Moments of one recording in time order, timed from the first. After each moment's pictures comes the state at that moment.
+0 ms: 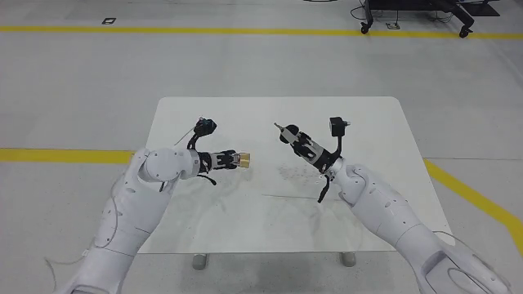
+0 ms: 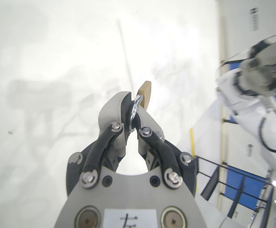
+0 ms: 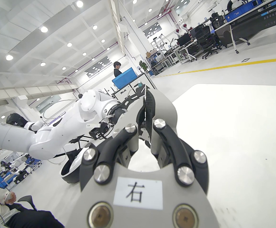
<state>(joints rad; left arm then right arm) 1.04 -1.20 -1.17 -1.27 0.27 -0.12 -0.98 -0.94 -1.20 0.72 -0.89 -0.32 -1.01 -0.28</state>
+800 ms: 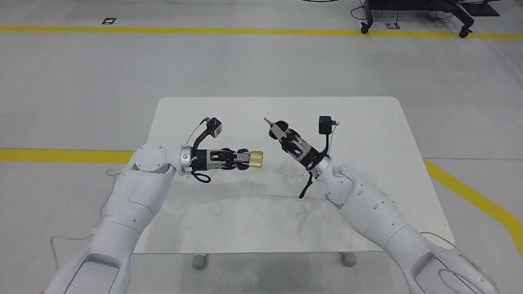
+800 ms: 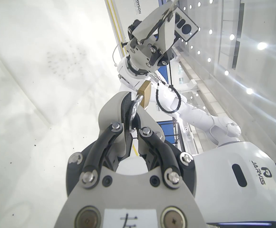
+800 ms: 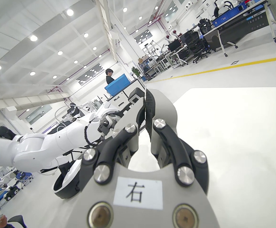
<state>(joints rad) 0.84 -1.27 -1.09 -0.83 -0.40 -0.44 -1.38 -0.95 -1.27 0.72 -0.92 -0.34 -0.88 -0.30</state>
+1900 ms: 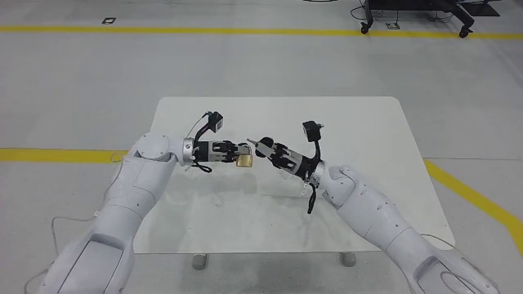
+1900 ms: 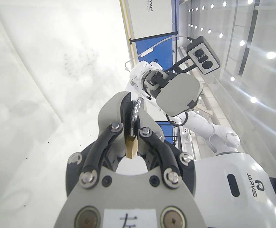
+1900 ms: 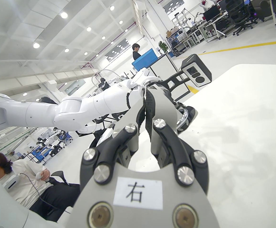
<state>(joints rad) 0.72 -1.29 -1.00 -0.68 -0.40 -0.40 -1.36 -0.97 -1.25 0.74 -1.01 -0.19 -1.01 0.03</state>
